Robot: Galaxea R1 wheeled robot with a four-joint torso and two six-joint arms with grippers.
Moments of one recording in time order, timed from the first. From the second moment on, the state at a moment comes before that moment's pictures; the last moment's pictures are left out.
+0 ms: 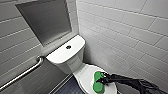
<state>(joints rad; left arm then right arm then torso) 1.63 3.01 -2.56 -0.03 0.03 0.16 -0.50 2.99 -2.54 0.27 -0.48 0.19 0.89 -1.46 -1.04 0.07</state>
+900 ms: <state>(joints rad) 1.63 3.02 -2.56 -0.03 0.02 0.16 -0.54 2.87 -2.31 0.24 -0.32 0.20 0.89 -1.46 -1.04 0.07</state>
